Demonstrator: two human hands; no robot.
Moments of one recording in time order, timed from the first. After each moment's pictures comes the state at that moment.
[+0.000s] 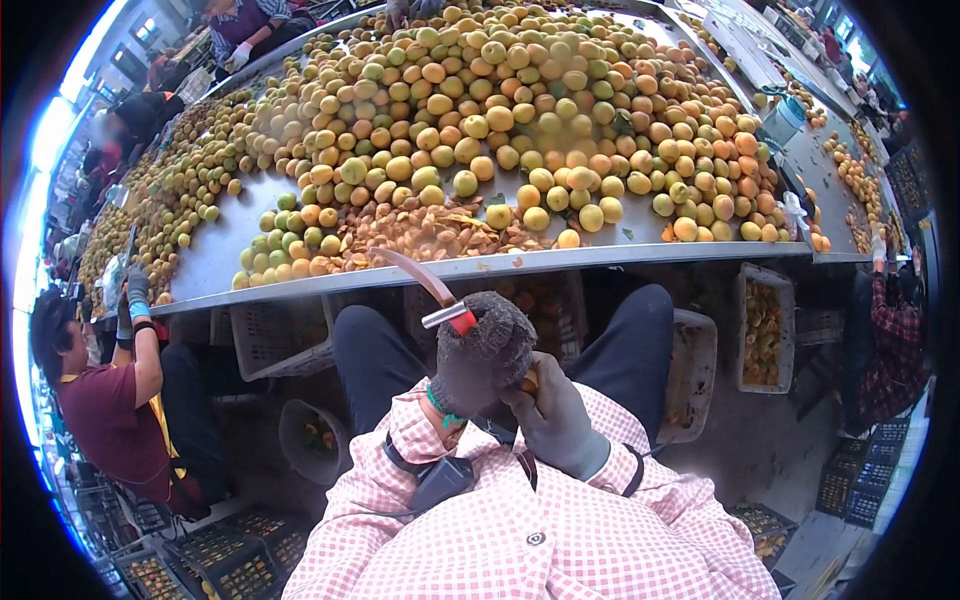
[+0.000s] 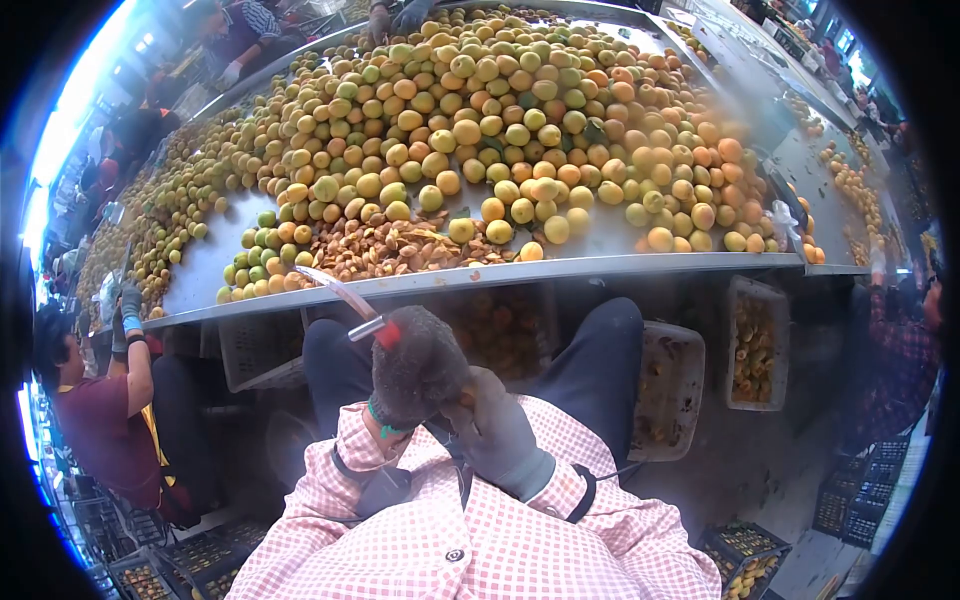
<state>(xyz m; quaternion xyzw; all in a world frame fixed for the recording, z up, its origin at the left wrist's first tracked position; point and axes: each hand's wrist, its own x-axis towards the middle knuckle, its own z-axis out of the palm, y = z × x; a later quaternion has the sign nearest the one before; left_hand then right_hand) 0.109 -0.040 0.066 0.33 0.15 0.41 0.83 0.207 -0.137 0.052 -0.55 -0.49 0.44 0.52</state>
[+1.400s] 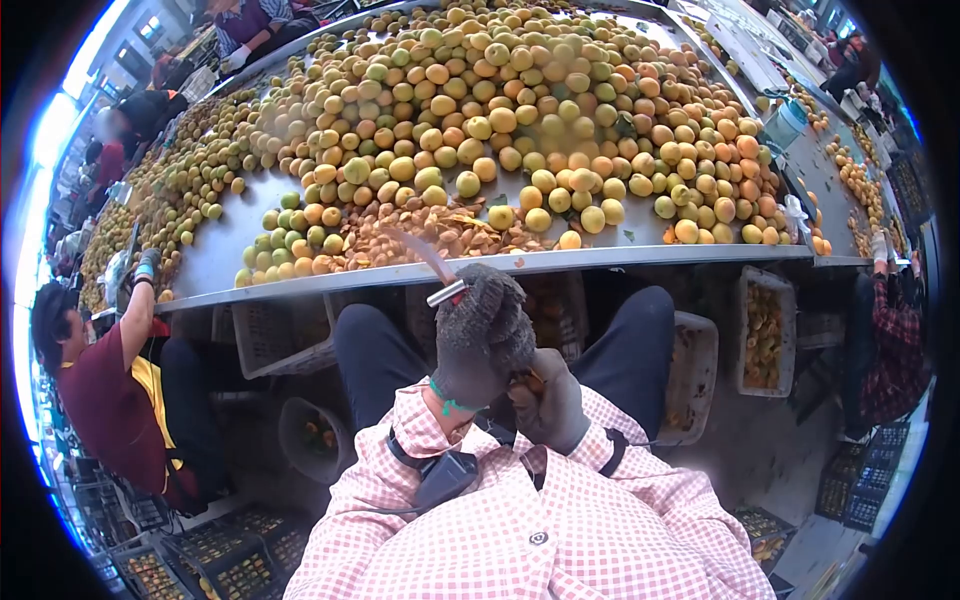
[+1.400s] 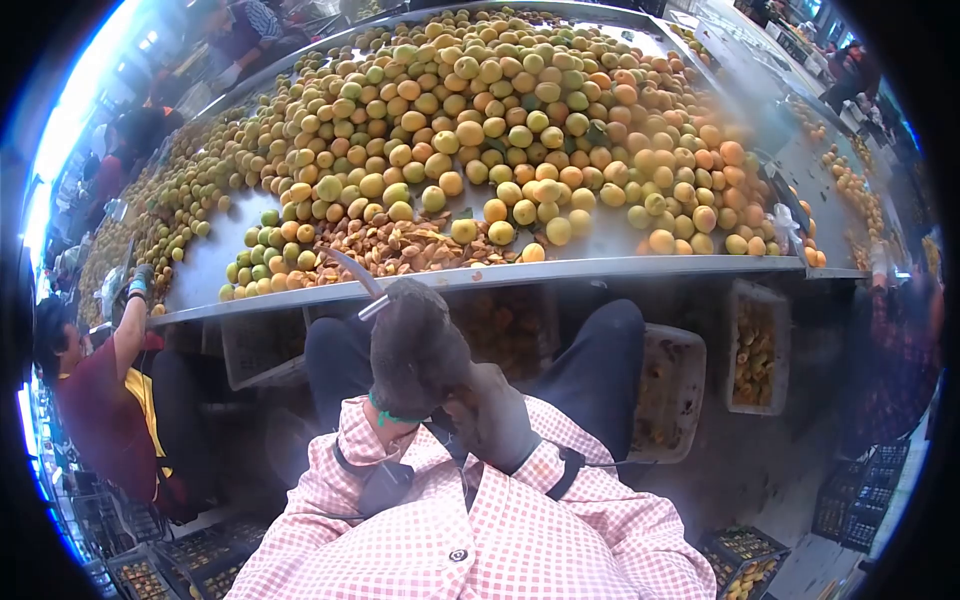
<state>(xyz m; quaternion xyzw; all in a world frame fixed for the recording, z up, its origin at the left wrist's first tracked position) 0.117 -0.034 0.076 0.17 0.17 0.43 0.87 0.214 -0.125 0.037 -0.54 -0.61 0.25 0.53</state>
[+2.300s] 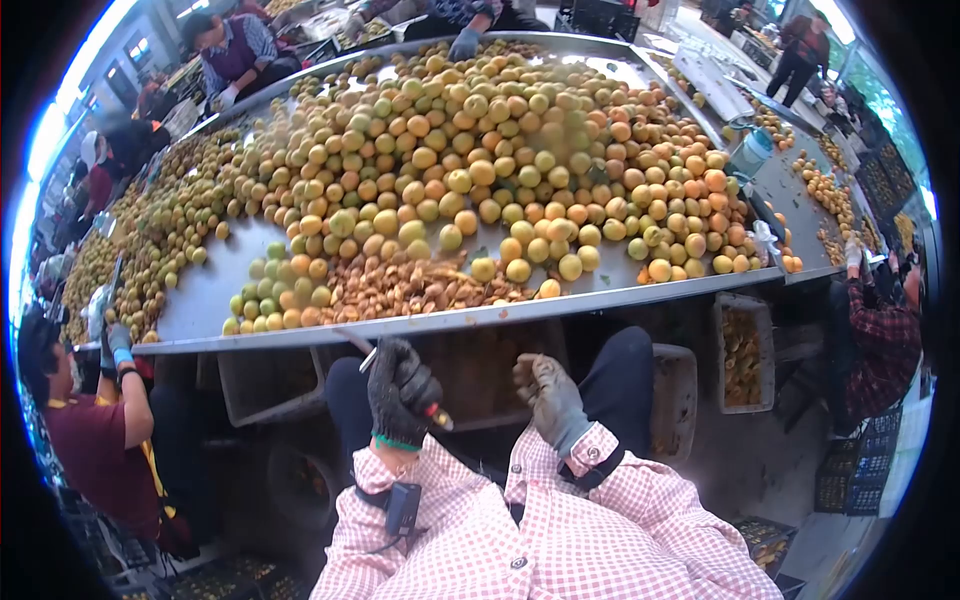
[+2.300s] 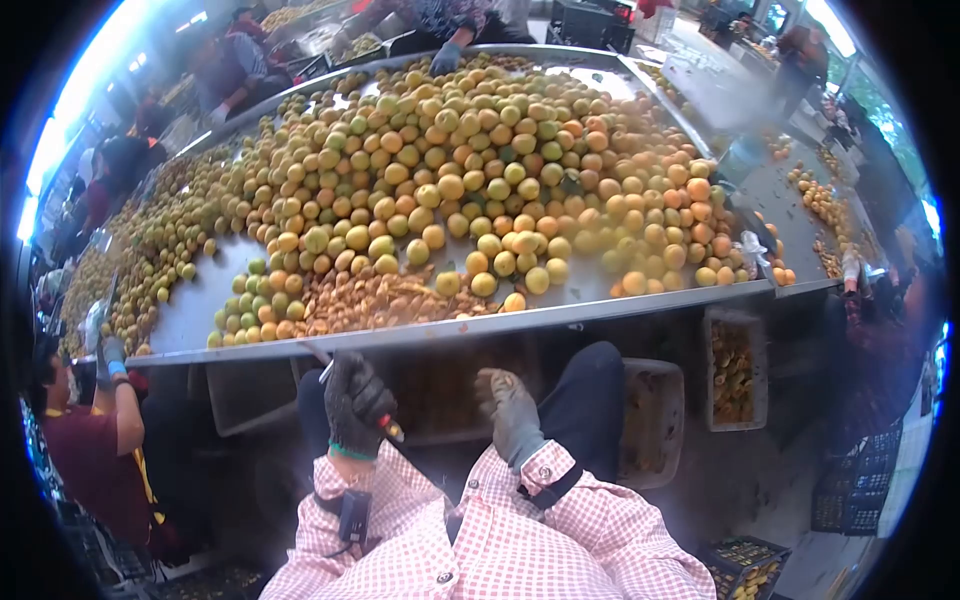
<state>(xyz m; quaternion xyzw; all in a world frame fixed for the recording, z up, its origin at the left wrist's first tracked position) 0.044 -0.003 0.033 0.07 0.21 0.48 0.85 0.239 -0.095 -0.042 -0.55 -0.12 0.59 0.58</state>
